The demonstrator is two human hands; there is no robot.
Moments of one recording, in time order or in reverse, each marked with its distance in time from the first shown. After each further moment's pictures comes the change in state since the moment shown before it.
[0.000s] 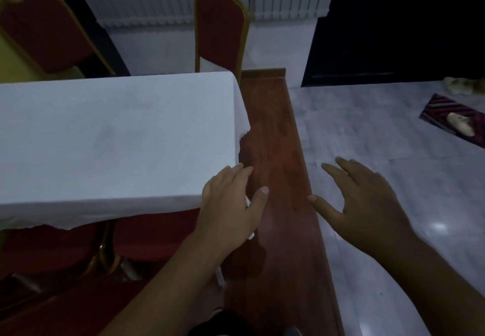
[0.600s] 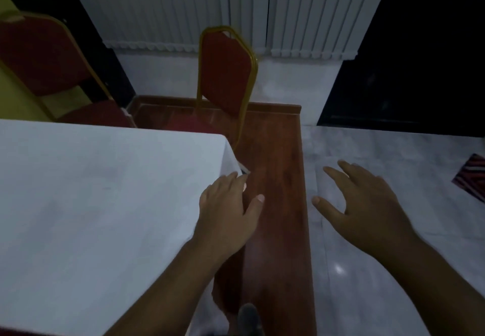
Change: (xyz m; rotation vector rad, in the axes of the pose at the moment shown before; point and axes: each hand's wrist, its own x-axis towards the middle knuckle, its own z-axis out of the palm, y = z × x) left_hand 0.355 0.030 0.022 -0.019 0.027 -0.231; right_hand 0.383 0.097 -0.039 -0.029 -0.088 -0.106
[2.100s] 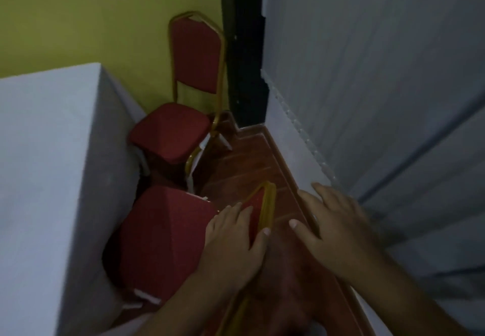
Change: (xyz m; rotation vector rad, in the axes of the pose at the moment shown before) left_hand 0.799 0.013 -0.065 -0.144 0.454 -0.934; right_hand 1.011 -0.127 -0.032 -0.191 -0.375 -1.128
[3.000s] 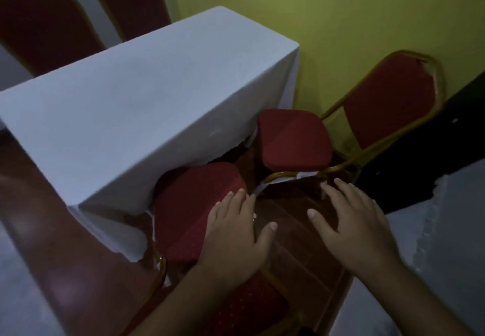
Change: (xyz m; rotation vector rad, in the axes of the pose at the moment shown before) left_hand 0.134 -0.016 -0.040 -0.185 0.569 -0.802; right_hand 0.333 -0.091 -0.036 -0.146 -0.115 -0.834
